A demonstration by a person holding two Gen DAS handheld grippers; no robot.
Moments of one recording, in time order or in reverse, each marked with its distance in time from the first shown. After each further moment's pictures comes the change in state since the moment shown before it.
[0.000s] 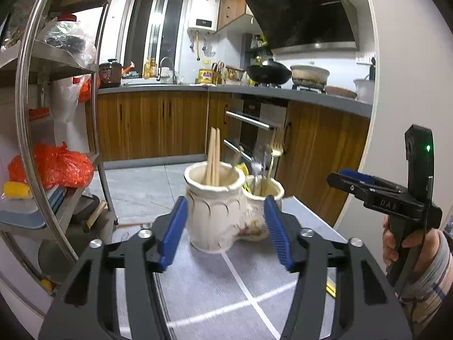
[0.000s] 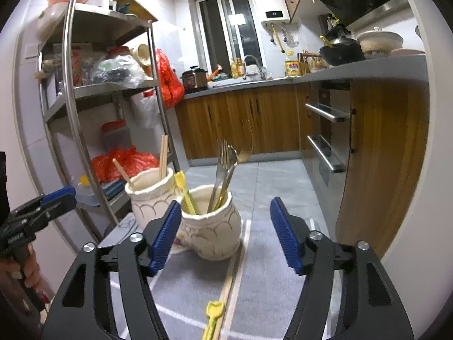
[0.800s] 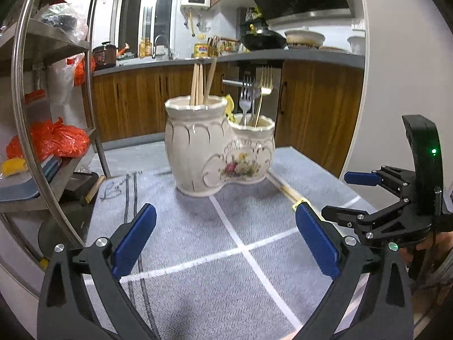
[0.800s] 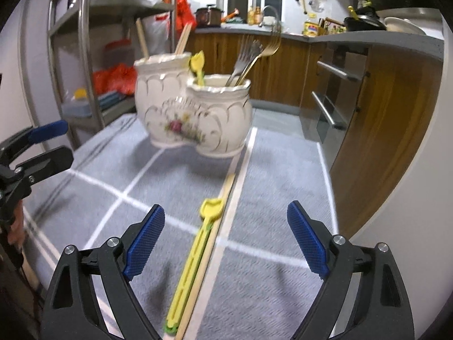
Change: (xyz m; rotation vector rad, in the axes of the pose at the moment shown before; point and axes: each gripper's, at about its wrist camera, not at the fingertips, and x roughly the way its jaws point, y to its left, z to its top) left arm 0.018 -0.023 -0.072 0.049 0.125 0.016; right arm 0.013 0.029 -0.087 -0.204 0.313 -0.060
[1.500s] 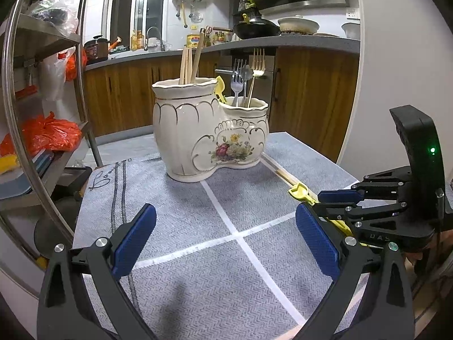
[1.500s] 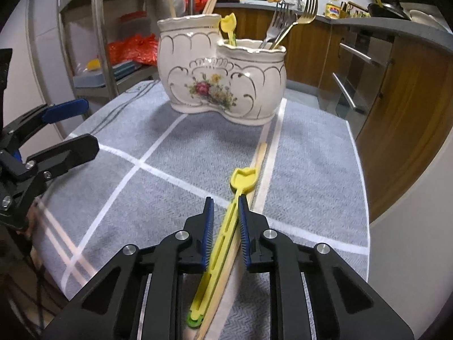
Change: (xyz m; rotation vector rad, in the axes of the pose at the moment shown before) left arm 0.011 -0.006 -0.010 0.020 0.039 -0.028; right arm 0.015 0.019 -0.006 -0.047 0.125 0.065
